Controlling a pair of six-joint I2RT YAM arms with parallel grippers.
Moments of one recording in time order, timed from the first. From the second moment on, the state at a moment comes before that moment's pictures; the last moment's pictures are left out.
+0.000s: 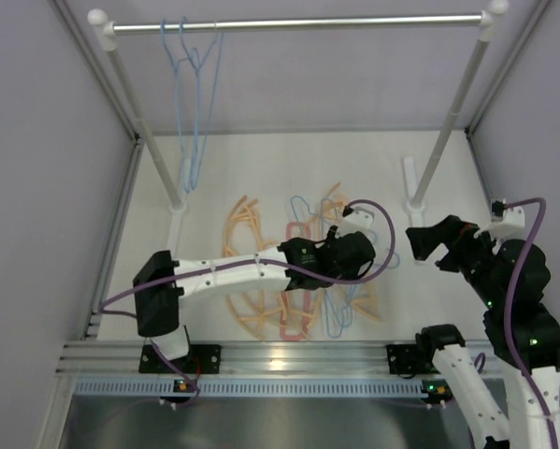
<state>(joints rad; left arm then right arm) -1.27 1.70 1.46 -0.56 -0.49 -0.59 0.12 0.44 1.02 -0.83 -0.12 0.47</state>
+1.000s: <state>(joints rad) -1.23 2.11 1.67 -0.51 -0.38 -0.47 0.12 0.41 1.10 -0.91 -0.04 0.47</state>
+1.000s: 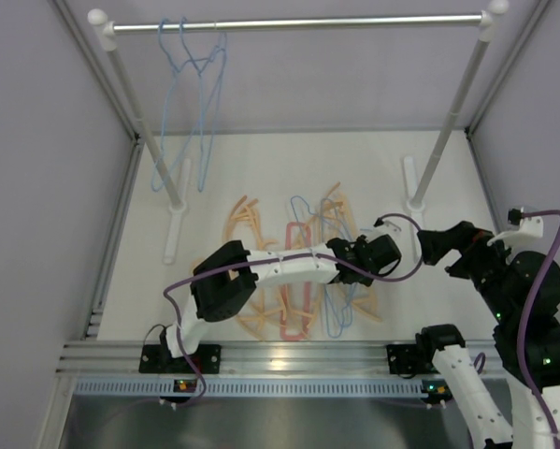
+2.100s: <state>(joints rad) -1.21 2.17 1.62 -0.47 -0.31 -0.45 0.12 0.41 1.07 -0.91 -0.03 0.46</state>
